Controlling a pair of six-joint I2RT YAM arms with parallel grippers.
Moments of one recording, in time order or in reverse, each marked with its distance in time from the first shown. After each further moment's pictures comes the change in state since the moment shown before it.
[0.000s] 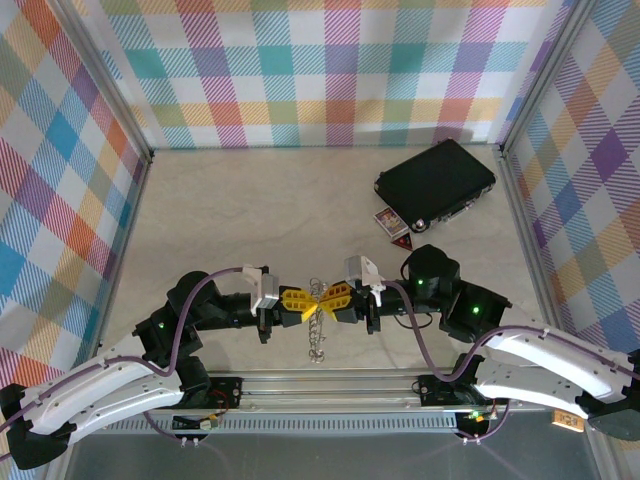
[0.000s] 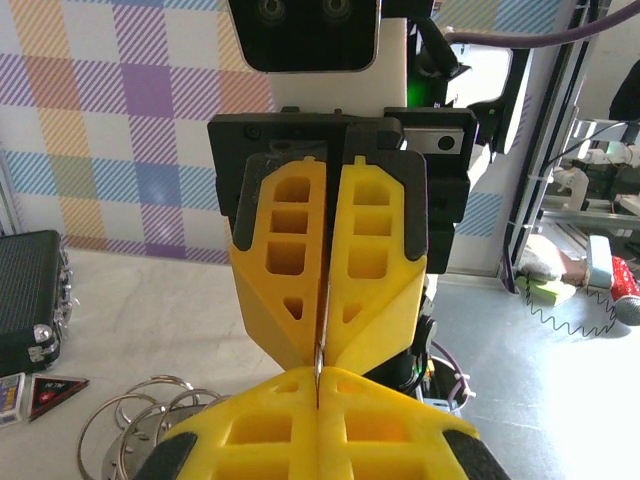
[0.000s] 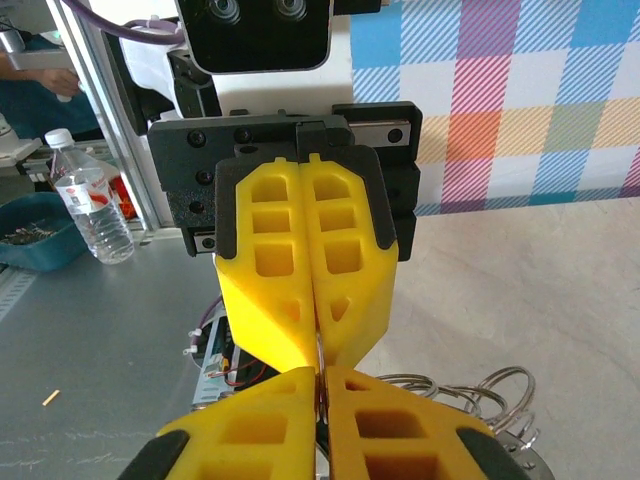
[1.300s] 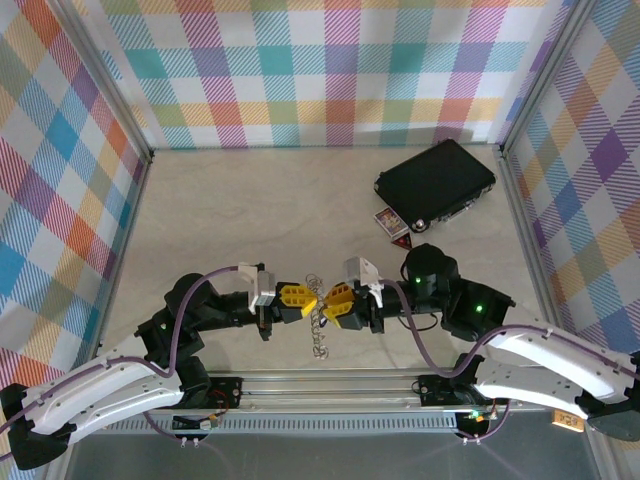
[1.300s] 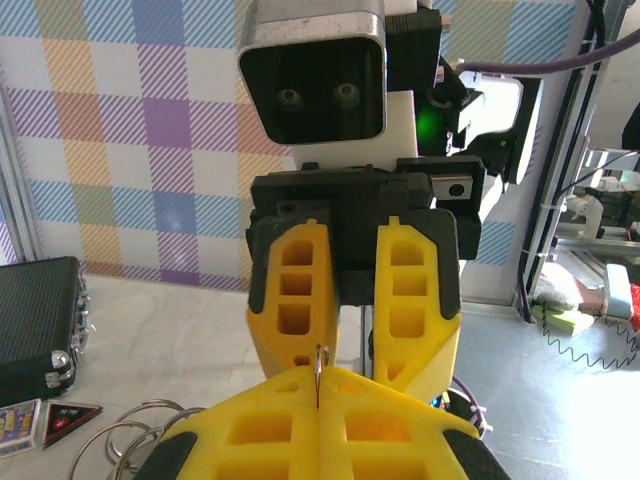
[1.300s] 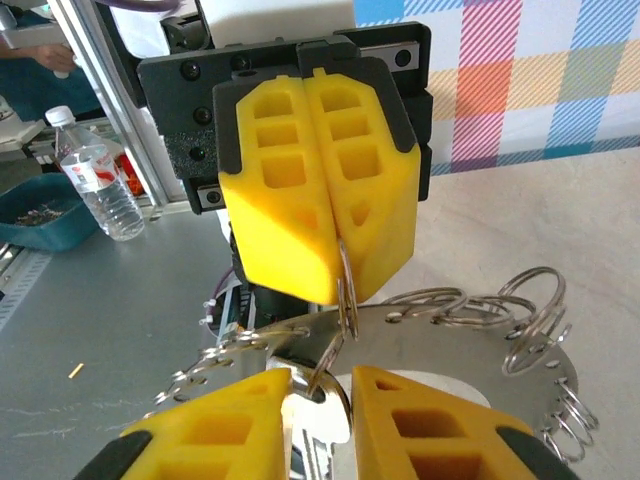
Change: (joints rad) left arm 0.000 -0.006 -0.026 0.099 -0.033 -0.027; right arm -0.006 -0.008 0.026 -0.118 -0.010 0.012
